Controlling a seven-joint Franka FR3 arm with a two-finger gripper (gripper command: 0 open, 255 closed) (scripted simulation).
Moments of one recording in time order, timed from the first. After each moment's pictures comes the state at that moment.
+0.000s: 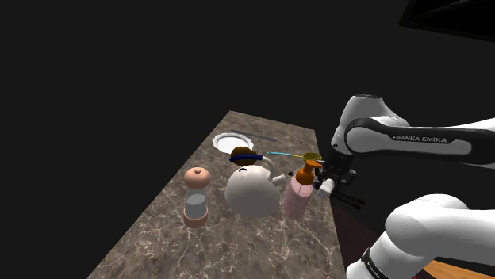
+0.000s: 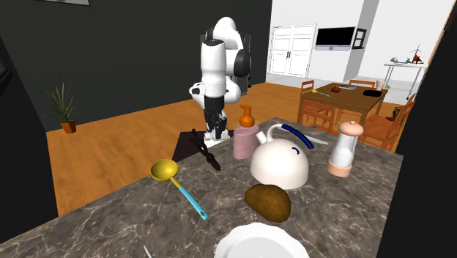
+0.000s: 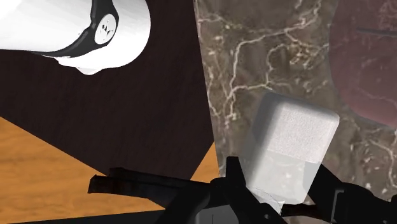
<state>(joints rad) -0.25 -0.94 0.21 -2.94 0.16 1.98 0.88</state>
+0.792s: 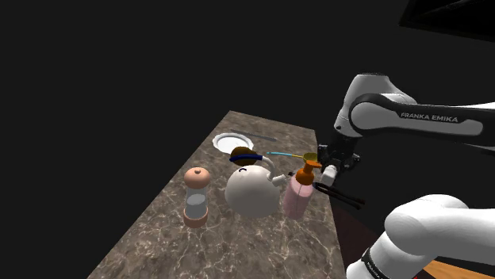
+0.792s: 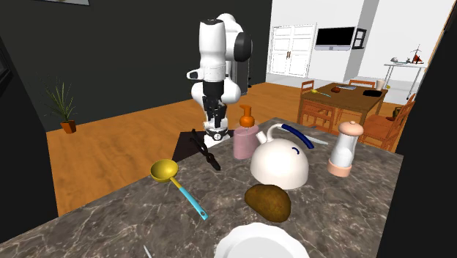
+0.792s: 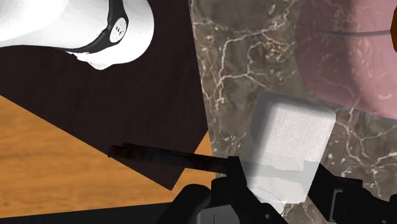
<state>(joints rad) -0.27 -0.92 0.19 -2.79 0.13 1.85 0.88</state>
